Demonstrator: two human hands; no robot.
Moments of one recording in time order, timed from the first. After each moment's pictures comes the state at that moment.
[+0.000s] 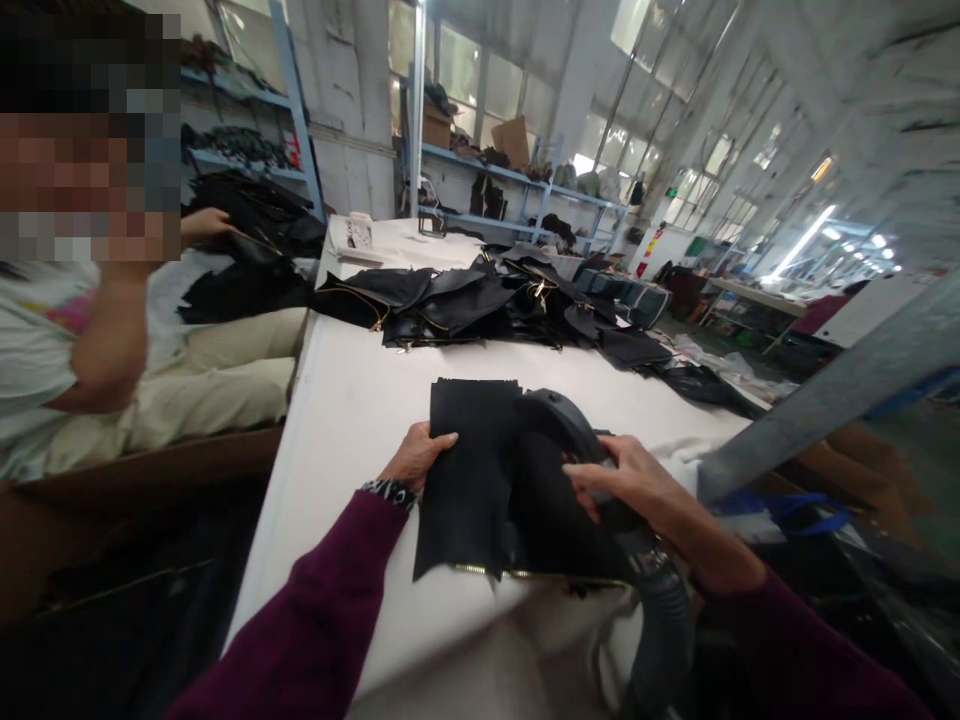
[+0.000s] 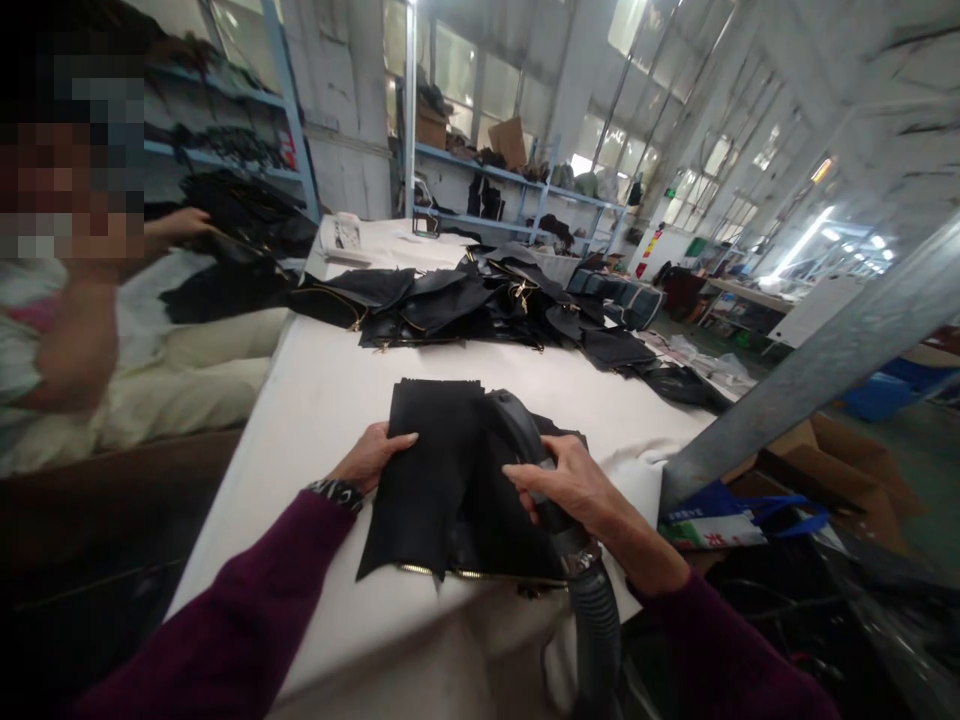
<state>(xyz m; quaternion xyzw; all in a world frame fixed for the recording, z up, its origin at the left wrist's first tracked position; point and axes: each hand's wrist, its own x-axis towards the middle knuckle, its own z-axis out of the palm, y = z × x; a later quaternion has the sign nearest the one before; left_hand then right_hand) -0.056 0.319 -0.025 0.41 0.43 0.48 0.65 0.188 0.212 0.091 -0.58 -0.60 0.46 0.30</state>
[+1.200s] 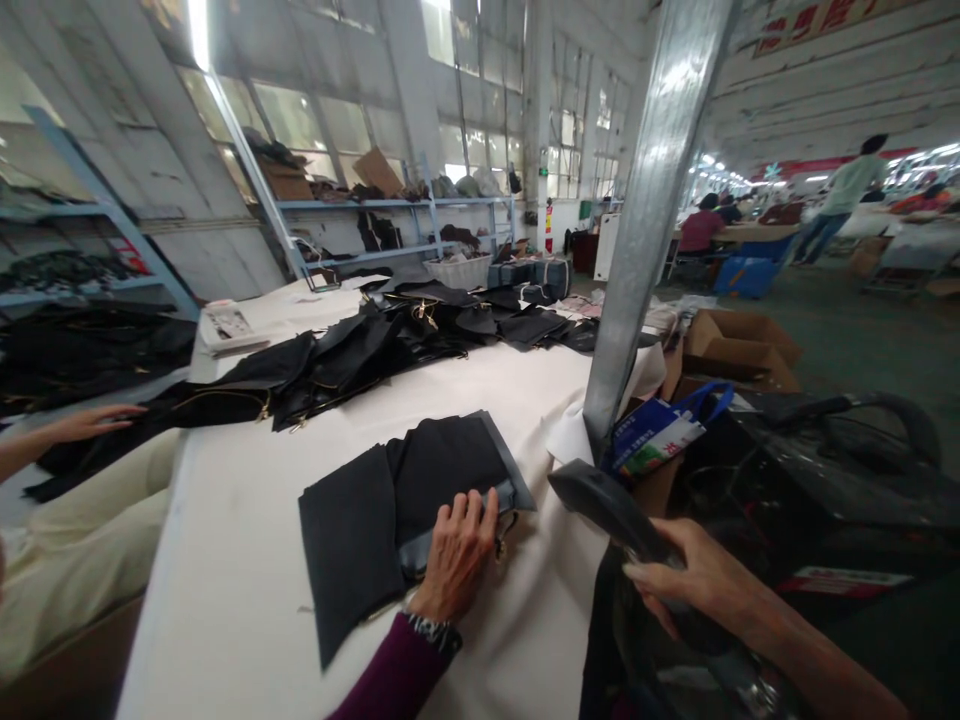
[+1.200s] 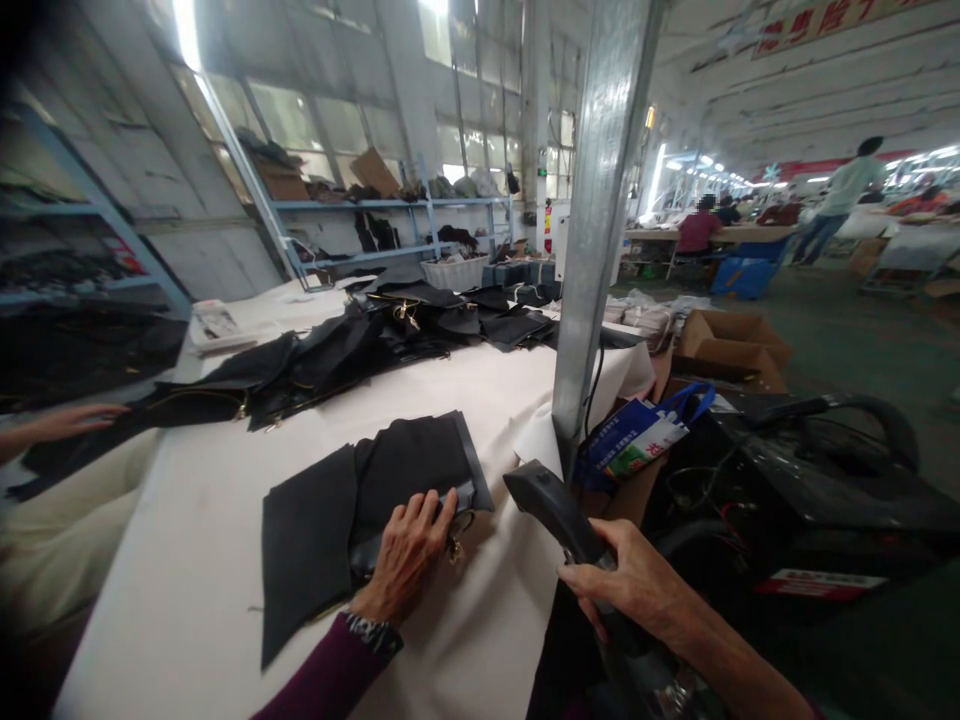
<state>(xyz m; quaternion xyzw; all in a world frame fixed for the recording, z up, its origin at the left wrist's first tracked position) 0.095 0.199 -0.031 0.92 0.31 0.12 -0.21 0.321 0.034 0.041 -0.63 -0.46 0.47 0.41</state>
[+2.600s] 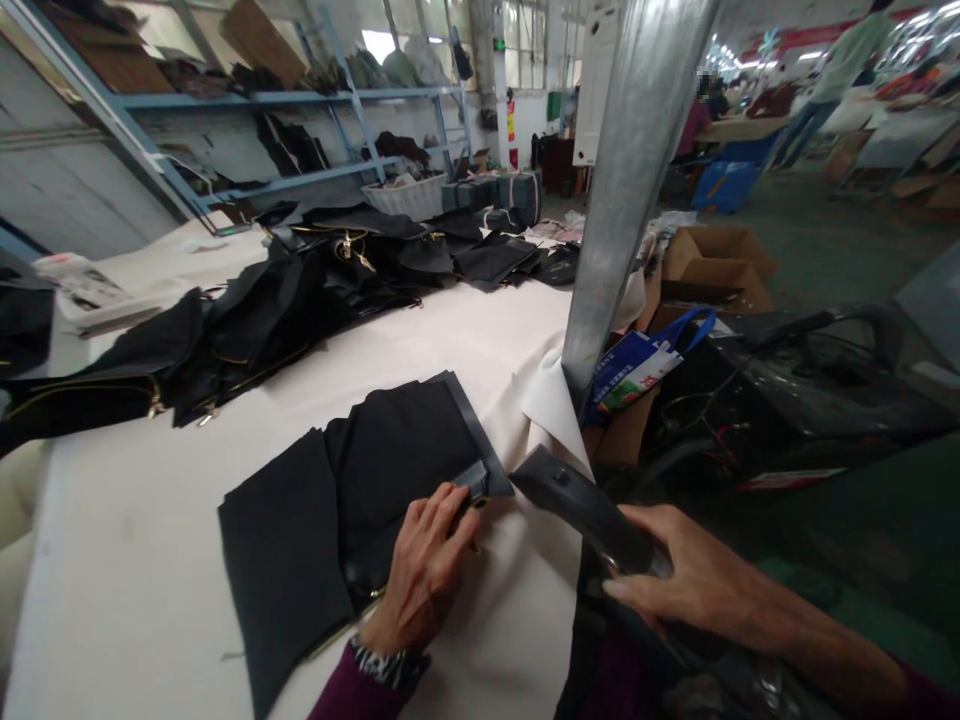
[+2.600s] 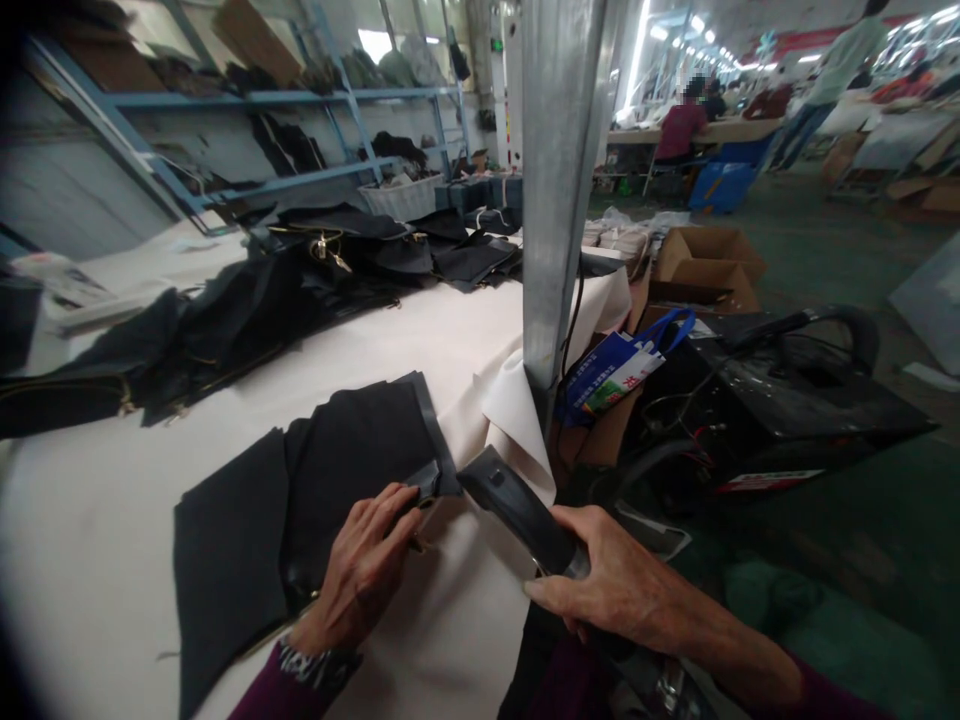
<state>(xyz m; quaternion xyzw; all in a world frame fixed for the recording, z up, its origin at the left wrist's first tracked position) 0.086 0.213 -0.050 0.95 0.16 0.26 -0.02 0.326 0.040 0.026 -0.69 -0.47 0.46 0.29</state>
